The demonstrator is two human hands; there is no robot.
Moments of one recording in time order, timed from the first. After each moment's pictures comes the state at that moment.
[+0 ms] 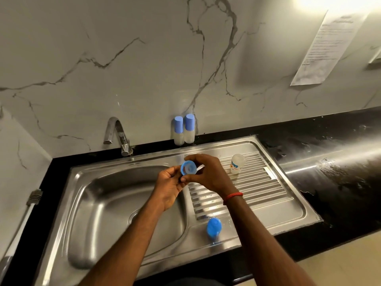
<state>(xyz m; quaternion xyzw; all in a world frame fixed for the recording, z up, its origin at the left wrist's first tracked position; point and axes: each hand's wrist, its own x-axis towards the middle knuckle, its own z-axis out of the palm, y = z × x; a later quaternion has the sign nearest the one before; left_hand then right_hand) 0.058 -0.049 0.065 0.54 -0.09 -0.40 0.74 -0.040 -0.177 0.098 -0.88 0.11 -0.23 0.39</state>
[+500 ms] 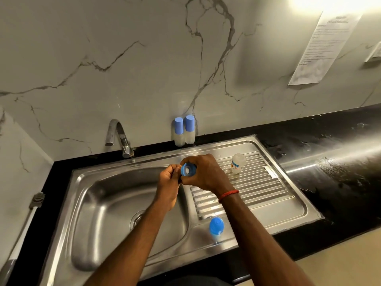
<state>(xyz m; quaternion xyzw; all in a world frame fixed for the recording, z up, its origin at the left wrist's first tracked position) 0.057 -0.050 0.058 0.62 -0.14 -0.30 0.71 -0.029 -0.161 0.113 -0.93 0.10 -0.21 0.27</state>
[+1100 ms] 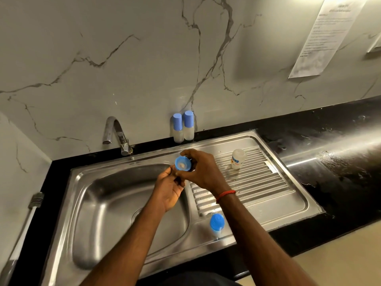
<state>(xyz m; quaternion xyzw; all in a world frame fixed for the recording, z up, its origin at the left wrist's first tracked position) 0.060 -0.042 0.056 0.50 0.00 -0.42 0.75 -0.026 -0.154 0.099 -0.88 0.14 -0.26 0.37</state>
